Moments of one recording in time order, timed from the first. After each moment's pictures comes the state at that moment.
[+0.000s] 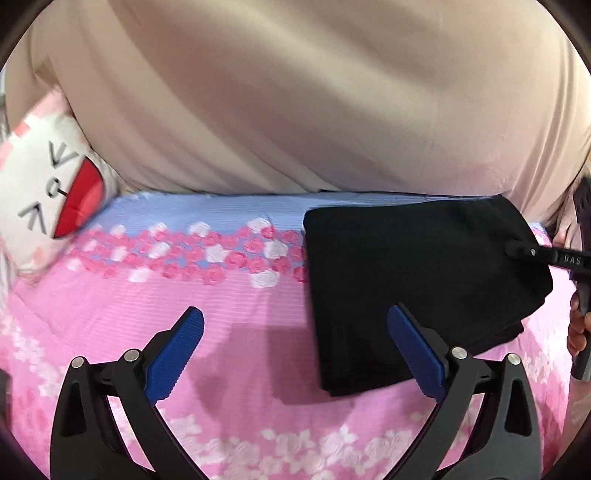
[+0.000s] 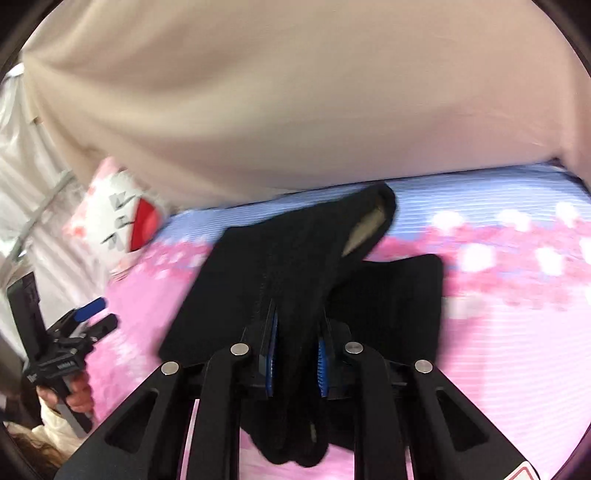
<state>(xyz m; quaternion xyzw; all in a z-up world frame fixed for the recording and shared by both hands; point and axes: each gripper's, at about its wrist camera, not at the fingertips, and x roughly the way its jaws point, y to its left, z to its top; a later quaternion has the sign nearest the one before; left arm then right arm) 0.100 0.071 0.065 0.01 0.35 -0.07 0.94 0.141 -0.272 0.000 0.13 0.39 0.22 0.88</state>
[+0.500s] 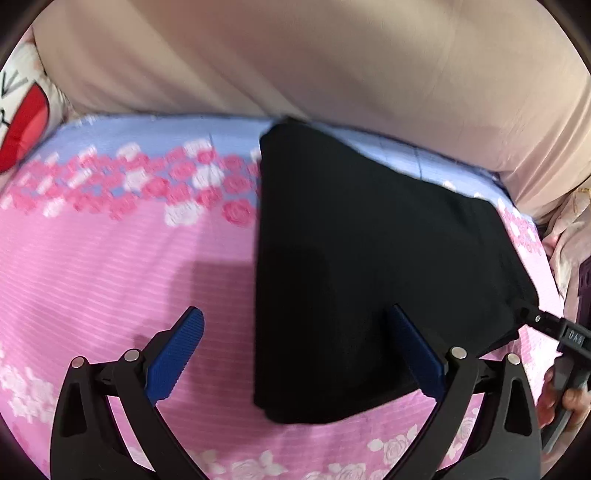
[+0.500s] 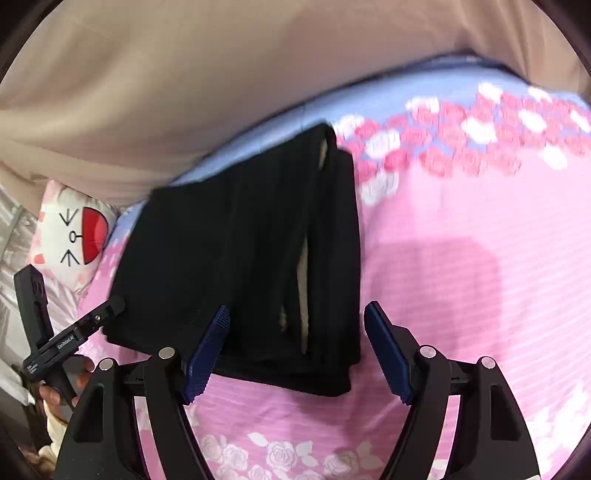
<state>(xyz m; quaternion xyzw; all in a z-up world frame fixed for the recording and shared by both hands) 0.142 0.030 -0.009 -0.06 0.45 -0.12 0.89 0.110 -0.301 -0.068 0.20 0.45 0.14 0.86</state>
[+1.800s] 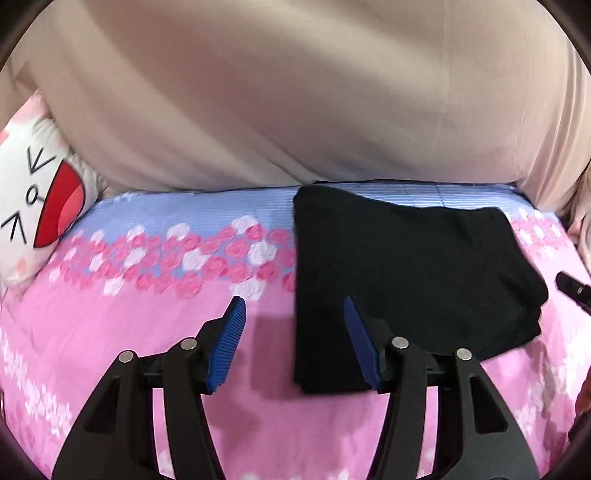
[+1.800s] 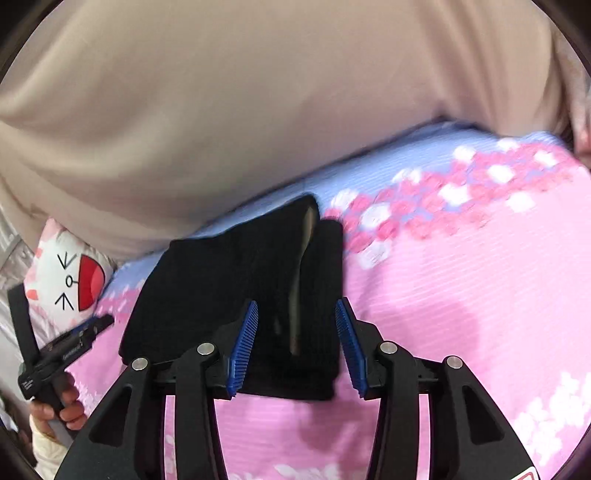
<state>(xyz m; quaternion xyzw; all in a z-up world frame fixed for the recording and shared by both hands) 0.133 0.056 0.042 0.03 0.34 -0.06 0.94 0.074 -0.300 -0.013 0.20 0.31 0.07 0.93</state>
